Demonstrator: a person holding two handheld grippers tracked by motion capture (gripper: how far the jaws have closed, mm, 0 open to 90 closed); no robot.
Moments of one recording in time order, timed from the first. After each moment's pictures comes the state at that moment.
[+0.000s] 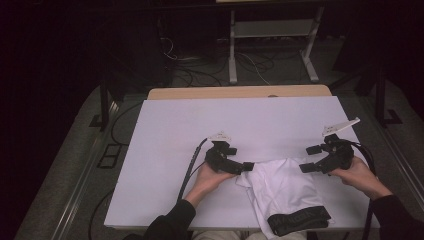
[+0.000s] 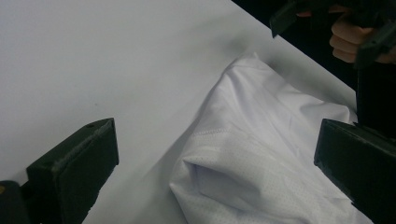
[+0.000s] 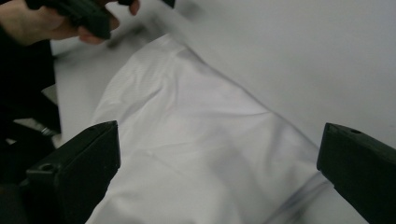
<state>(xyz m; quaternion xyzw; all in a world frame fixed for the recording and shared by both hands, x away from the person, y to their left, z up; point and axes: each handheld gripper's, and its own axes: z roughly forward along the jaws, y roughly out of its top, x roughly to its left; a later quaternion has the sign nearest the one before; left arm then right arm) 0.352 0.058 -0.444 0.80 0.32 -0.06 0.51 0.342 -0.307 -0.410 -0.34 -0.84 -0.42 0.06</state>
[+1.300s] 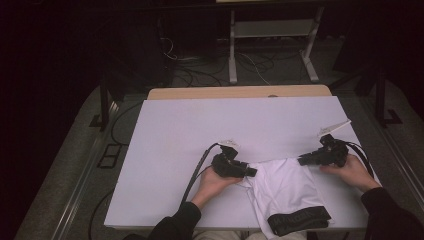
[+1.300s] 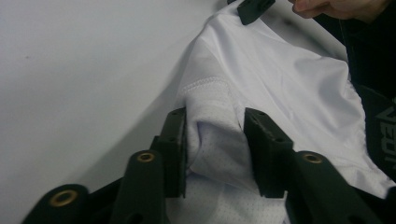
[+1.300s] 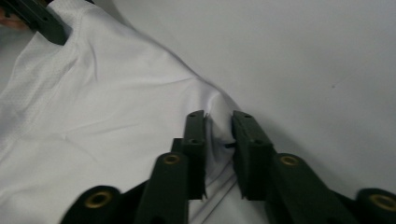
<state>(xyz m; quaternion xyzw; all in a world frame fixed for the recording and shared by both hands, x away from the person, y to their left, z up) 0.347 0.042 -0.459 0.83 0.29 -0.10 0.46 0.371 -0.320 -0.451 -0.36 -0.85 -0.37 0.06</state>
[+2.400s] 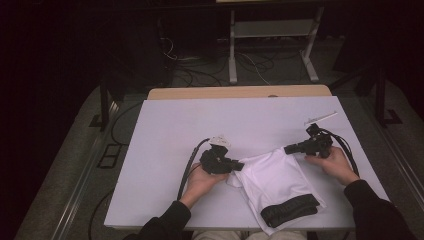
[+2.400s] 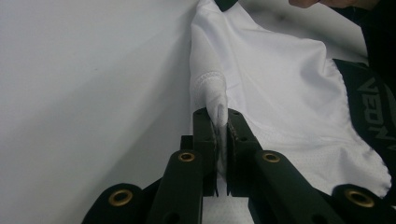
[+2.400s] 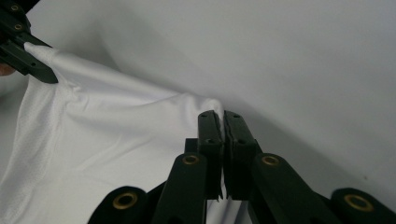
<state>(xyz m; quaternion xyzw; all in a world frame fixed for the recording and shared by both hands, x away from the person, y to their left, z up) 0.340 0.073 -0.430 0.85 0.28 -0.03 0.44 0.397 -0.282 -0.442 -0.40 -0.82 -0.40 0.07</state>
